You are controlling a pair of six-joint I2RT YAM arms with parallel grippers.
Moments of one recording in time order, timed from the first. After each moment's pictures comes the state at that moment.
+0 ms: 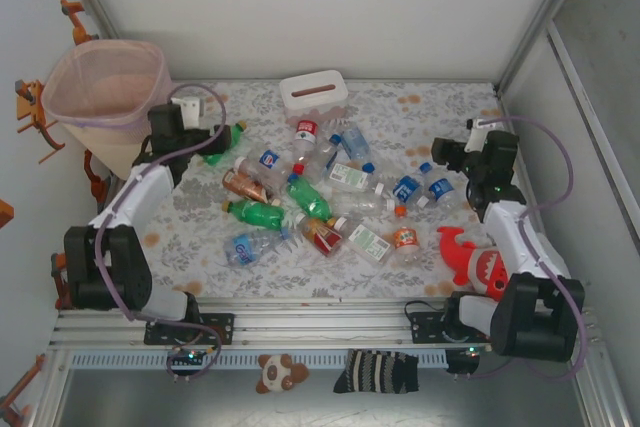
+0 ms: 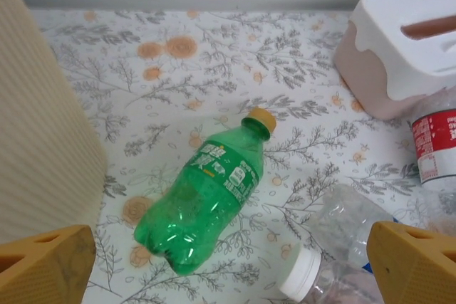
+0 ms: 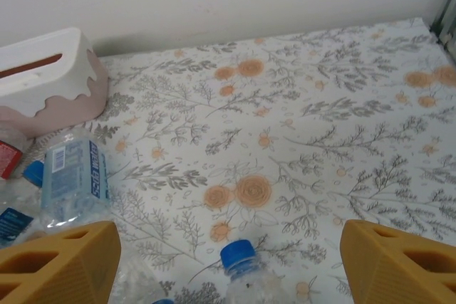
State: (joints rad) left arm -0.08 1.48 1.05 -0.20 0.10 -0.01; right arm -0.10 1.19 0.77 -0.05 -0.25 0.10
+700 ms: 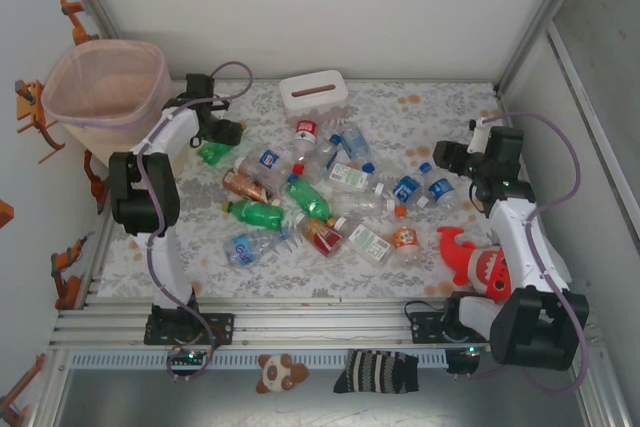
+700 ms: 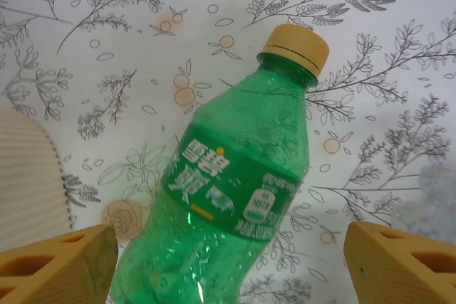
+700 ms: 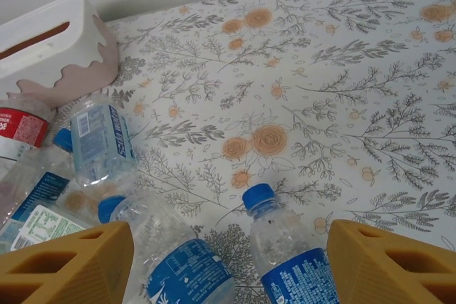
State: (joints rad) left arm -0.14 2.04 1.65 -0.70 -0.03 0.17; right arm -0.10 1.14 0.87 -0.32 -0.28 0.14
